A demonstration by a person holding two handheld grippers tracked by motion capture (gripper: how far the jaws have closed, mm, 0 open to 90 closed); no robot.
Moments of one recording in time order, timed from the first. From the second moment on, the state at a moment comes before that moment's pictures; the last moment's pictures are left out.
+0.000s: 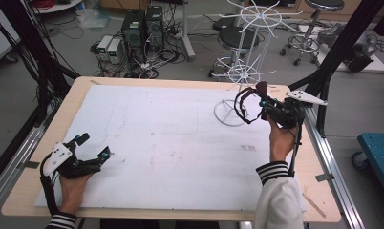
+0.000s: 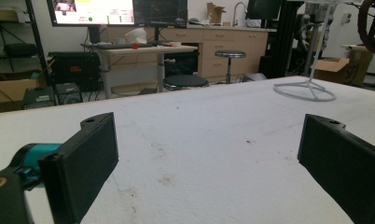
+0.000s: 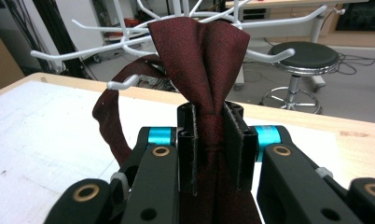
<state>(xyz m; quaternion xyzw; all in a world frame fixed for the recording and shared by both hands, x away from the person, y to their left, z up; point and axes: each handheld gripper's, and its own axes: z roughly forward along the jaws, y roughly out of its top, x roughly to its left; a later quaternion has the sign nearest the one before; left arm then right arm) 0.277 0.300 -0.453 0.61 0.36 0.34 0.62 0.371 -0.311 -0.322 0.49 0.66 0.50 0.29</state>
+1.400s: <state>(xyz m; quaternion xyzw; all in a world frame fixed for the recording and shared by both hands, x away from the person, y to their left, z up) 0.277 0.300 -0.453 0.61 0.36 0.34 0.62 0.342 -0.307 -0.353 0.46 0.65 0.53 0.29</state>
